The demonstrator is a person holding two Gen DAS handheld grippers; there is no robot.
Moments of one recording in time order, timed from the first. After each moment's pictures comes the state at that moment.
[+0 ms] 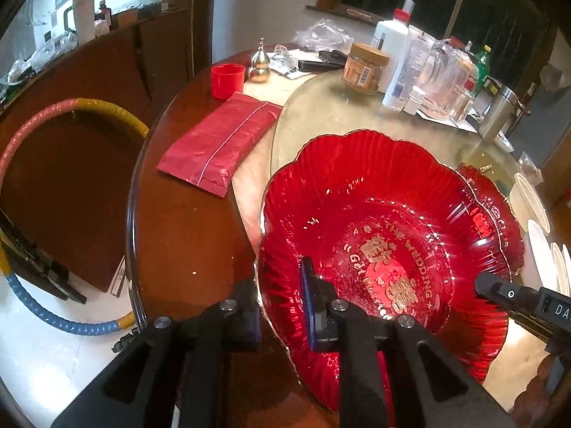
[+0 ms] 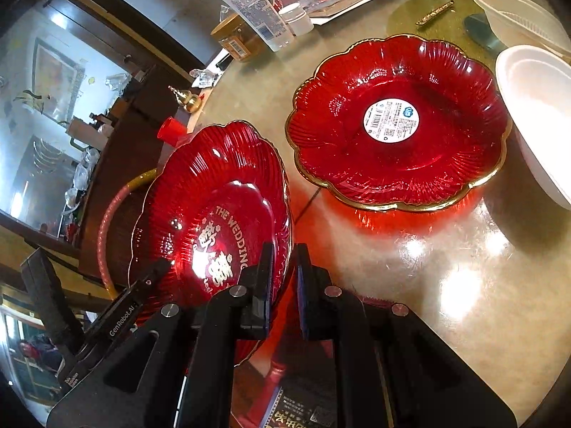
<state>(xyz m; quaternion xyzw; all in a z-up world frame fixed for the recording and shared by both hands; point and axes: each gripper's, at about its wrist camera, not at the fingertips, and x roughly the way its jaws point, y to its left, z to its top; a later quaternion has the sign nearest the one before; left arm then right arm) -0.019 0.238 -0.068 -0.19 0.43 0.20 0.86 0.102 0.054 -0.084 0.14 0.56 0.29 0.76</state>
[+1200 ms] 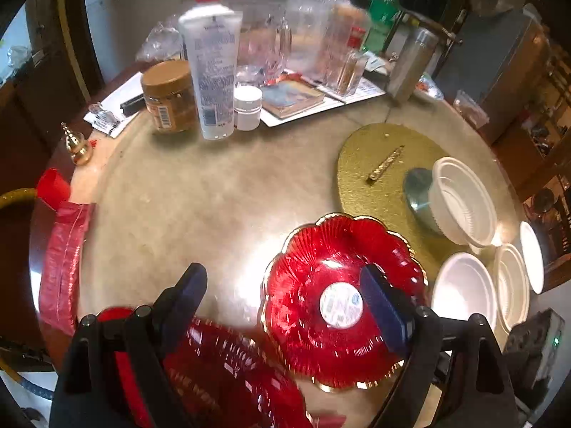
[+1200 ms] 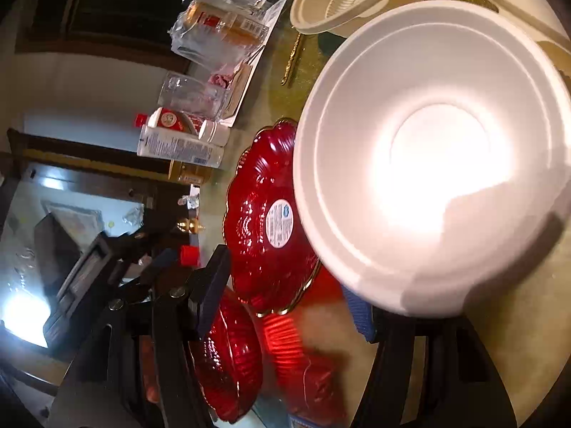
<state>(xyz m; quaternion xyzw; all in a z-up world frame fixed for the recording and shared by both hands) 0.181 0.137 -0.017 -0.11 0.50 0.04 0.85 0.145 -0.076 -0.102 0.43 0.51 0.20 0.72</state>
